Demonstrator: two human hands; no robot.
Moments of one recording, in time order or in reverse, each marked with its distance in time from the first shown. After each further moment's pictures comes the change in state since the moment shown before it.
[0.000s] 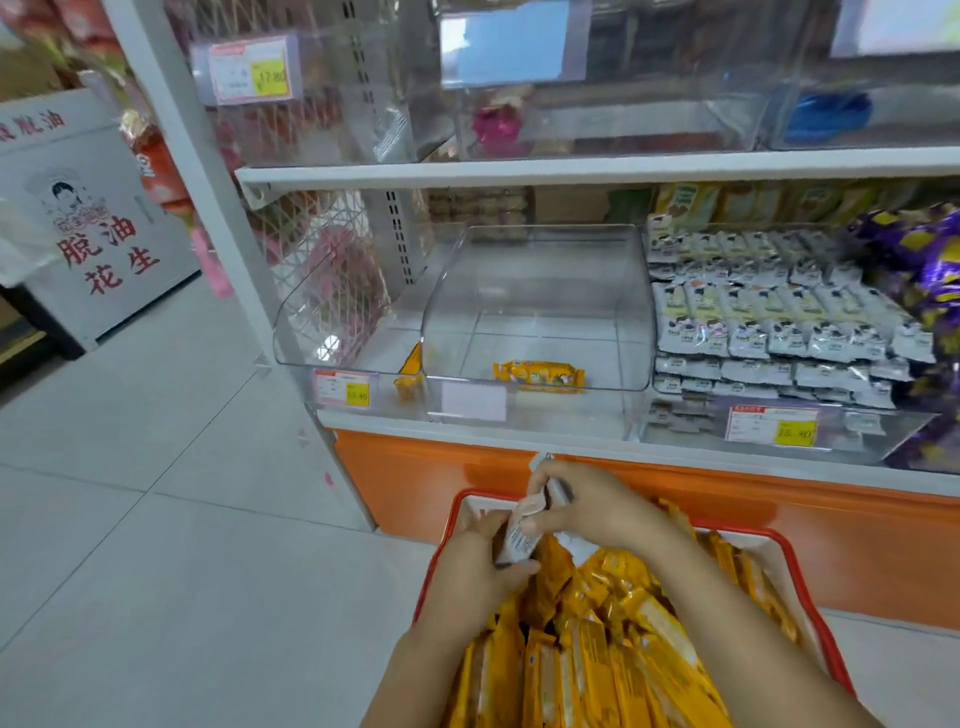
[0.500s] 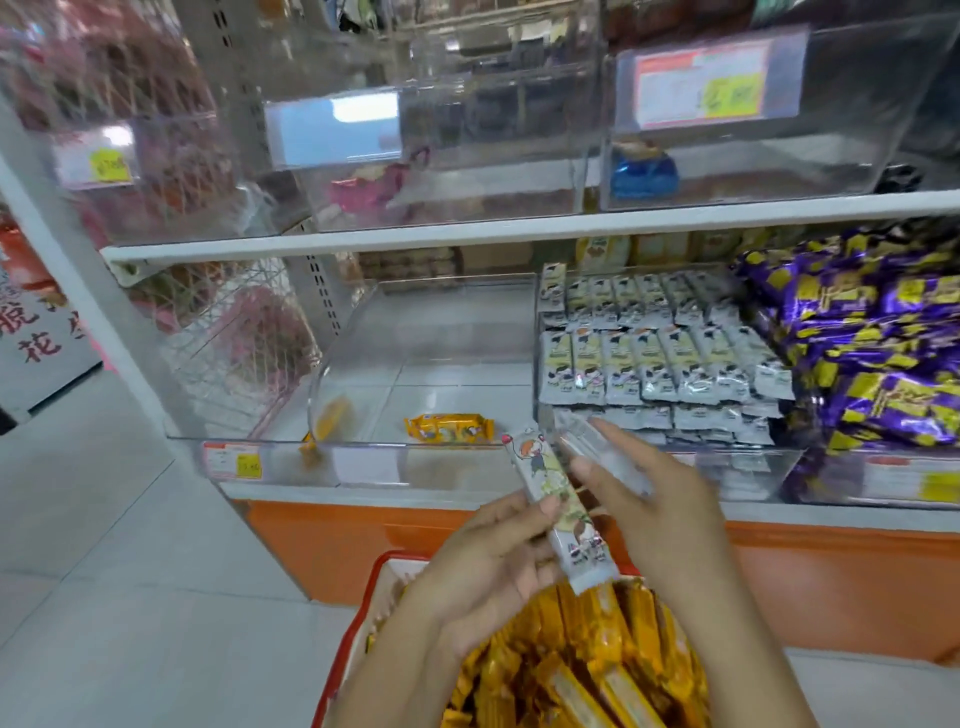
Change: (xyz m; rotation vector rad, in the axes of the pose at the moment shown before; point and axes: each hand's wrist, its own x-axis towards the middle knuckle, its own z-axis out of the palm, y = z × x) left_hand 0.030 0.157 0.033 -1.145 -0.419 -0.132; right_hand -0.093 0.028 -0.096 0.336 0.728 -0.164
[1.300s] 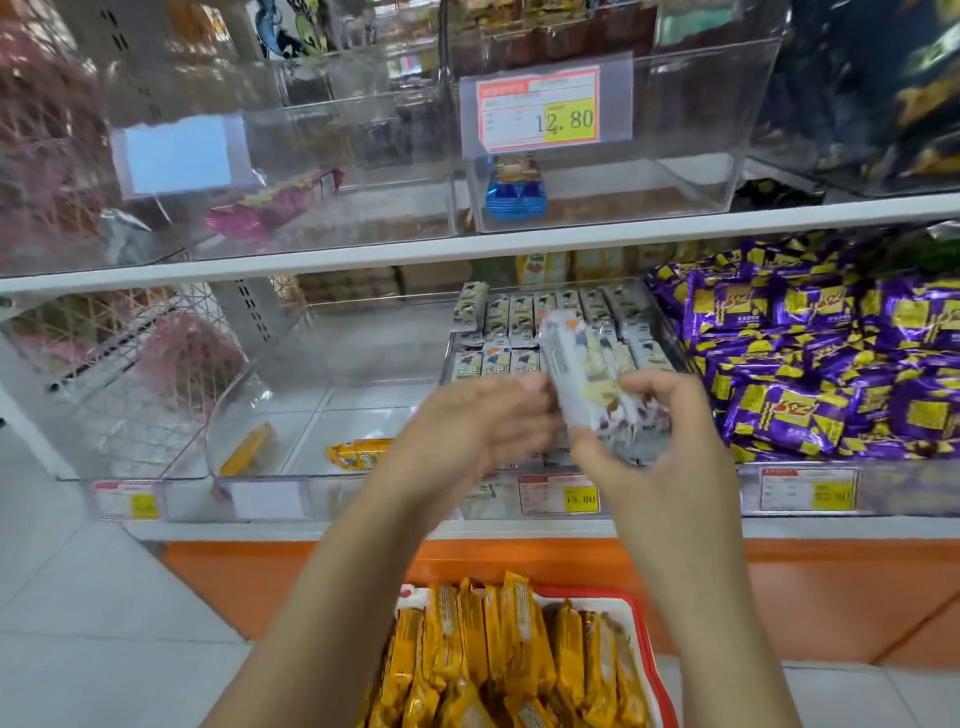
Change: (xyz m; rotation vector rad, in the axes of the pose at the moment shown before) left_hand 0.054 0.058 0.098 0.565 0.041 0.210; right_hand 0.013 -0.020 -0.073 0.000 0.308 -0.022
